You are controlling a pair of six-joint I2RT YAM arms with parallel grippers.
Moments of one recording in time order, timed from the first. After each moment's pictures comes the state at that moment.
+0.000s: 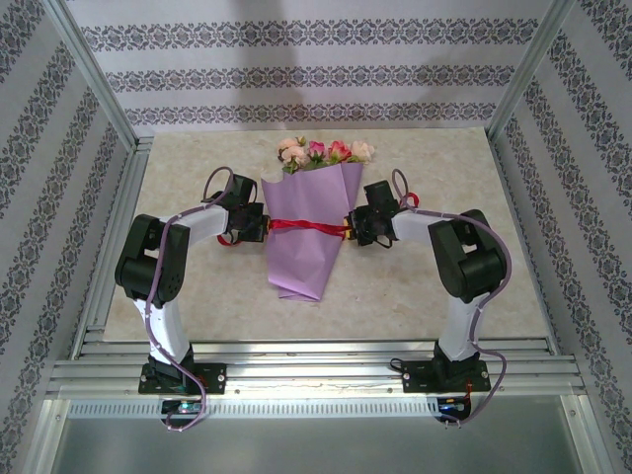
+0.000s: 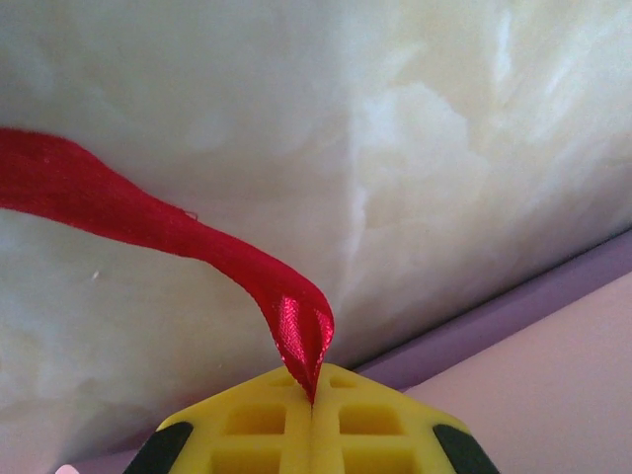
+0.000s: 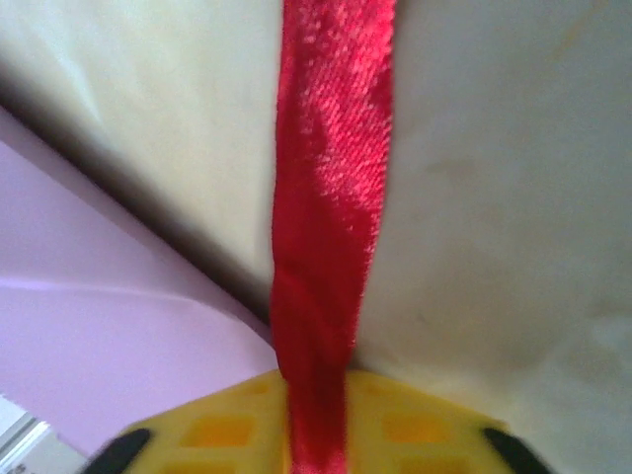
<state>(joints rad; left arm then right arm) -0.25 1.88 1.13 -0.28 0.26 -1.76 0.34 1.92 1.05 -0.08 -0.33 1.72</state>
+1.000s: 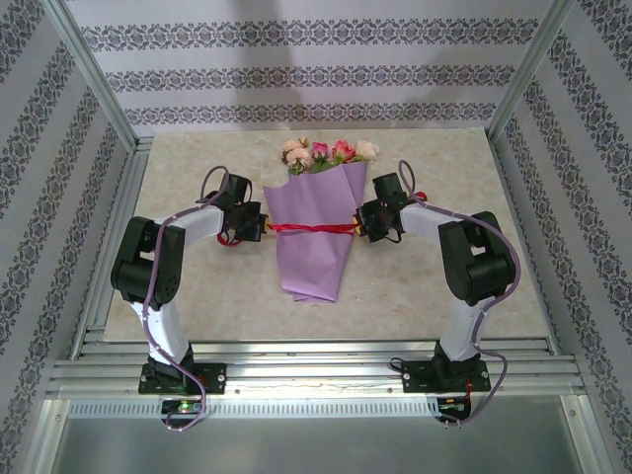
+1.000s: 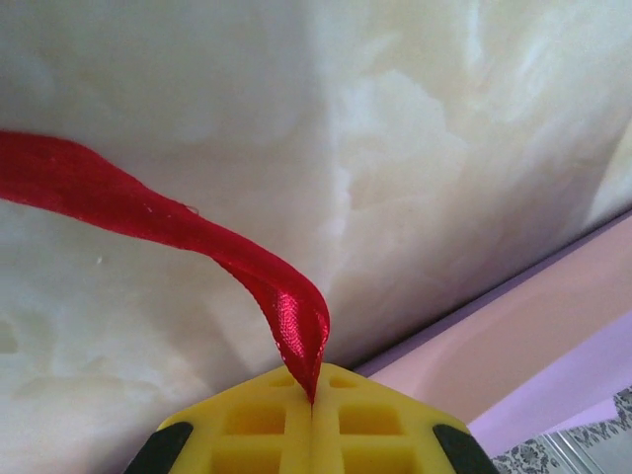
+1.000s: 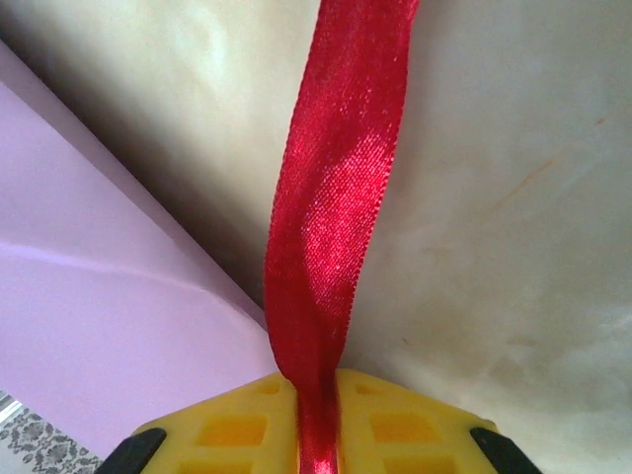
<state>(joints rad) -0.22 1.86 1.11 -0.28 0.32 -1.72 0.29 1.87 1.10 -0.24 -0.30 1.54</state>
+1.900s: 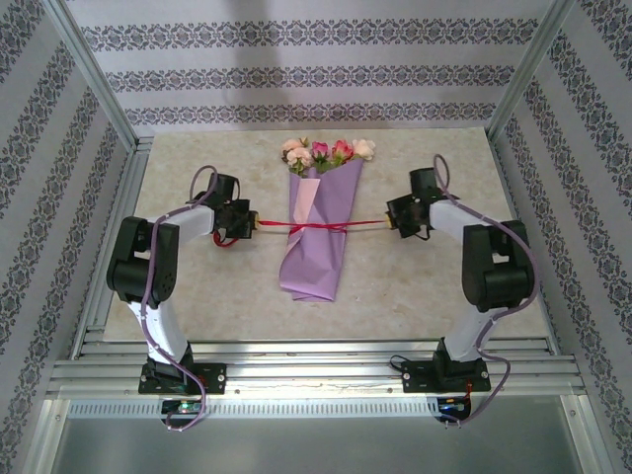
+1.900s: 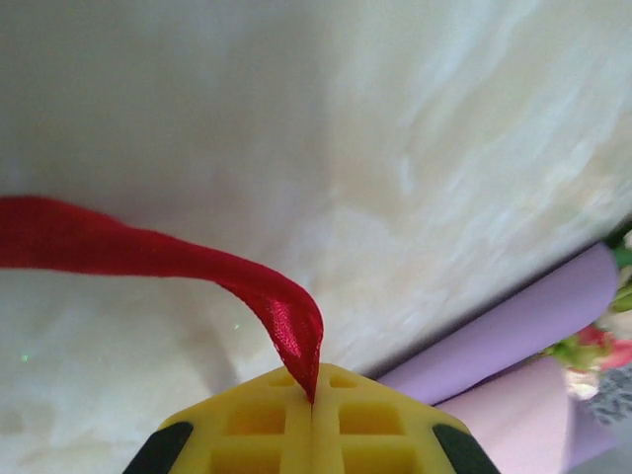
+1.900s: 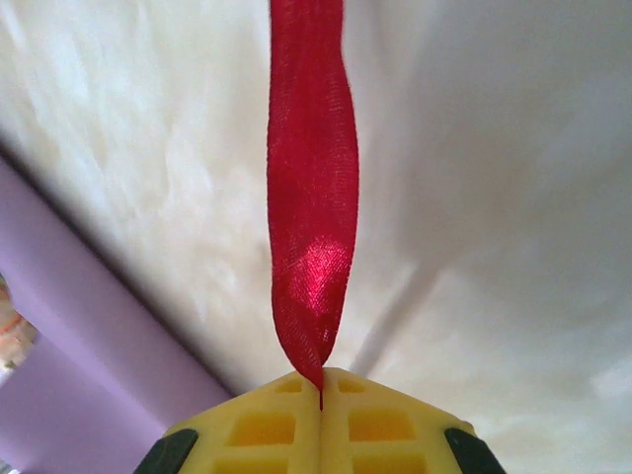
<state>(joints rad) -0.13 1.86 1.08 -0.20 0.33 -1.70 0.05 1.77 1.06 -0.35 -0.29 1.35</state>
